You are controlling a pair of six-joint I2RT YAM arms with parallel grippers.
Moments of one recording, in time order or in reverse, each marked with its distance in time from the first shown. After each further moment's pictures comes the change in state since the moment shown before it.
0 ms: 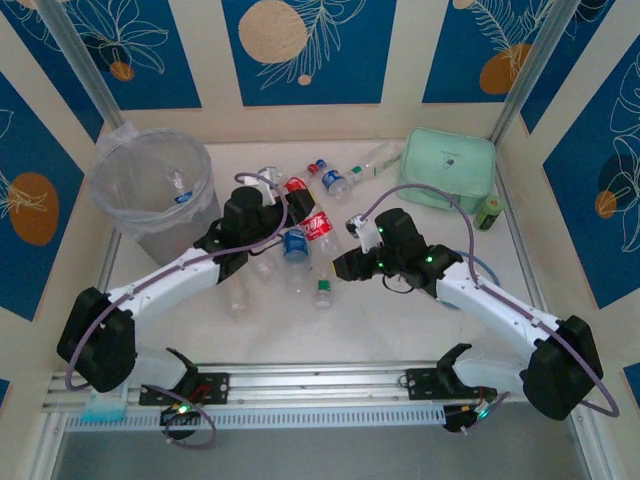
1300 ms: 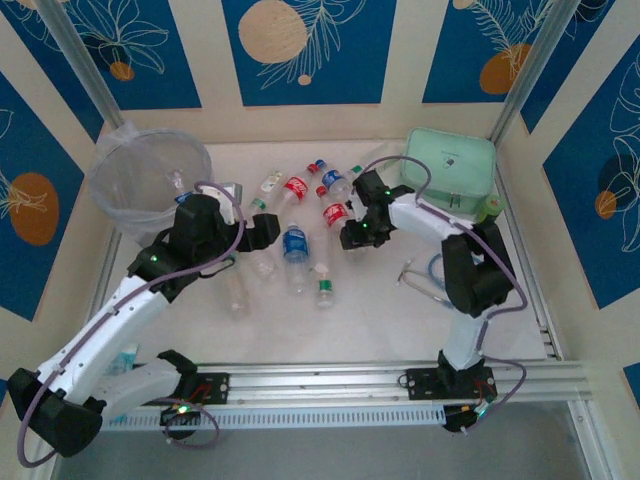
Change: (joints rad) left arm 0.079 -0.371 0.068 -0.700 -0.024 0.314; right arm -0.181 0.626 0.486 -0.382 0.179 -0.048
